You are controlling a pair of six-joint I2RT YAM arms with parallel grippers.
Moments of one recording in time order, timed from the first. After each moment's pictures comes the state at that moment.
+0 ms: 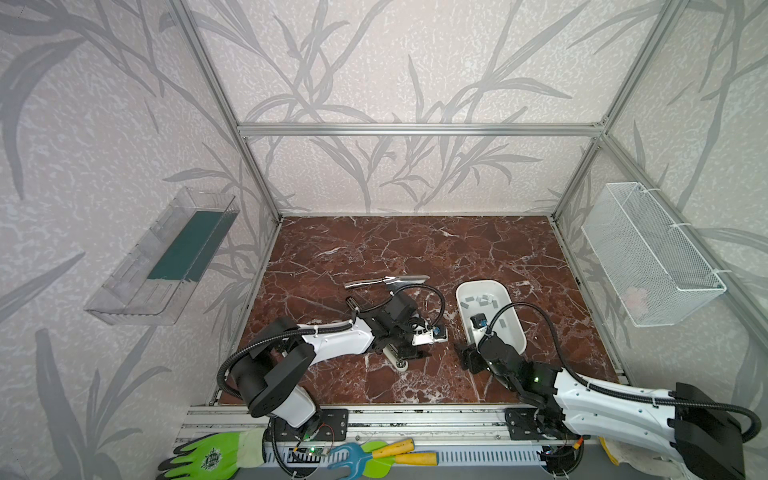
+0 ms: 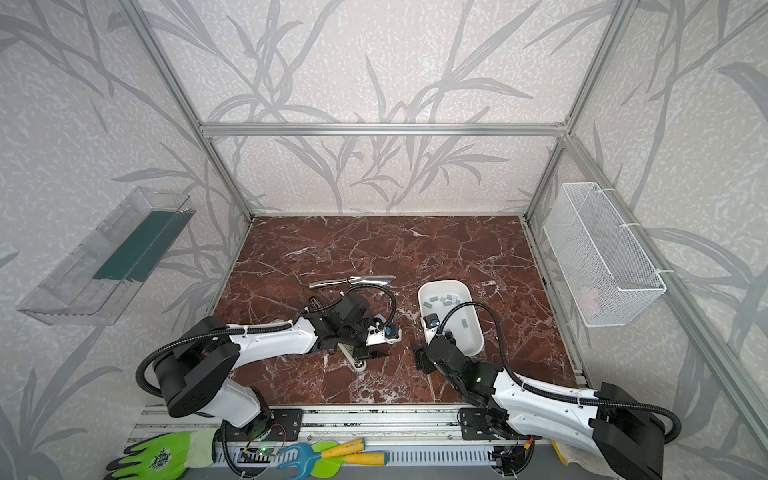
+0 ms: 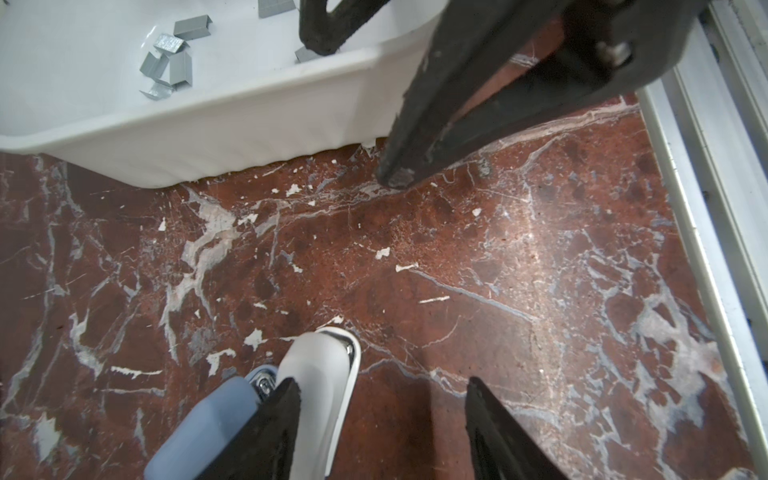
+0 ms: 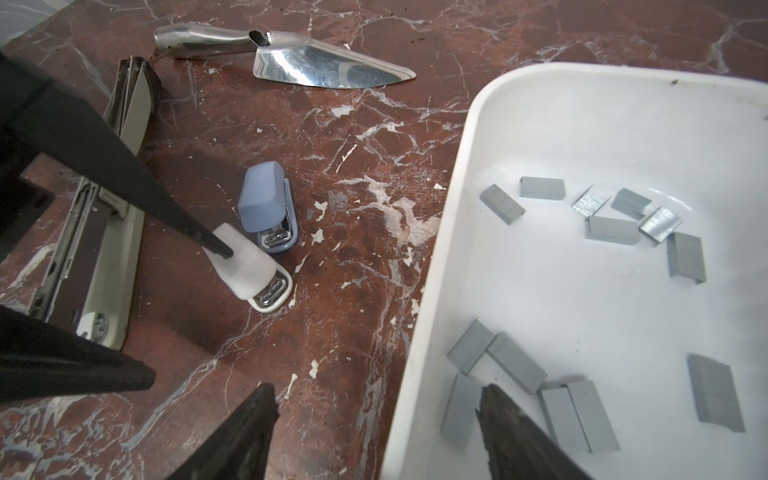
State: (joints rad) left arm -0.83 1.56 0.72 -0.07 0.39 0.69; right arm 1.00 0.90 0.23 0.01 0.40 0.44
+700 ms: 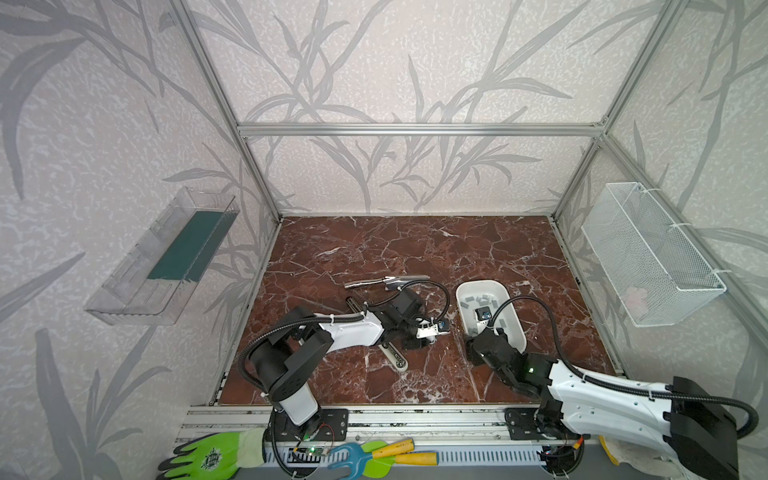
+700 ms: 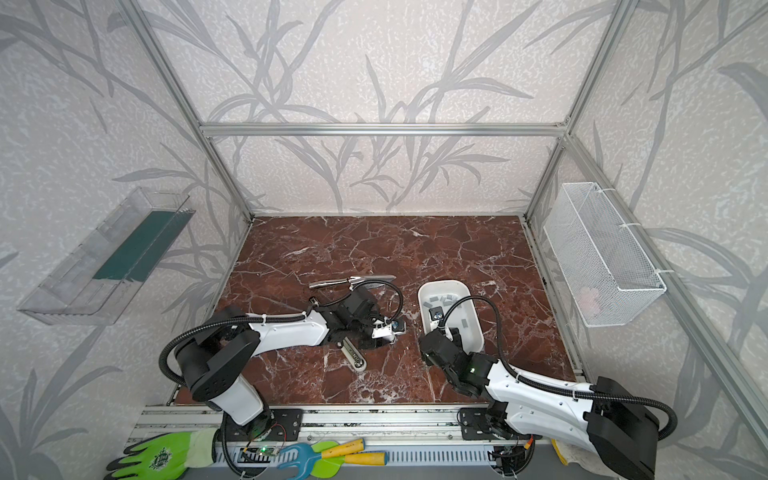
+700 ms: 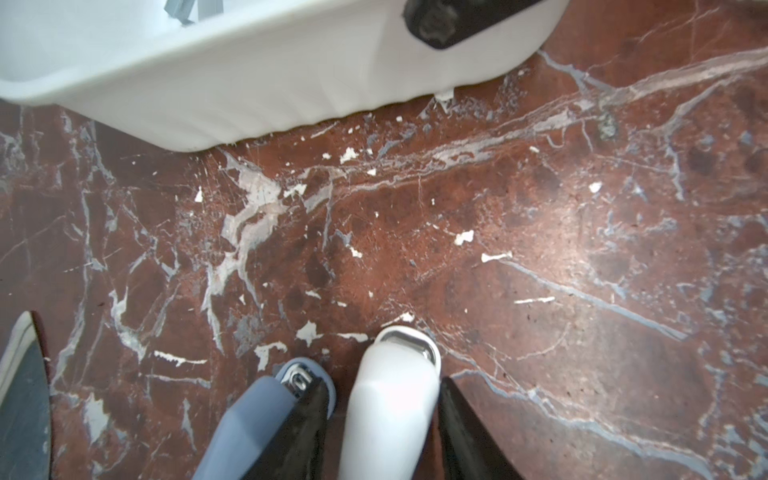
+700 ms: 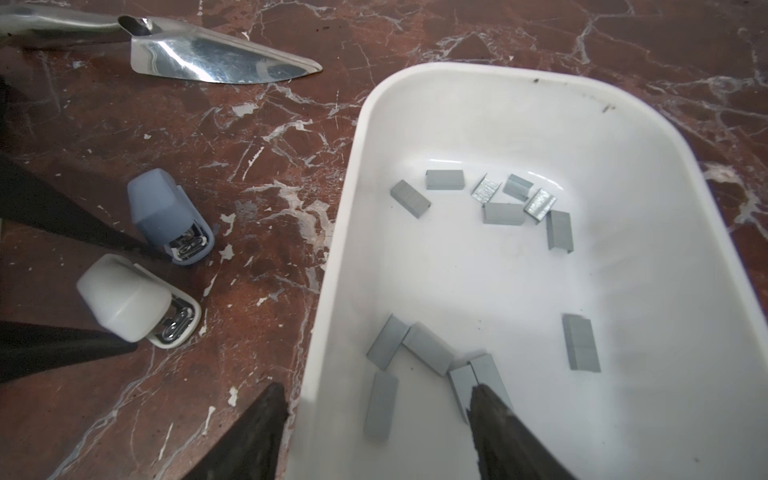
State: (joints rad) left arm -0.82 1.67 0.81 -0.08 0.29 0.71; right arm 0.97 0.96 0.32 -0.17 0.55 0.54
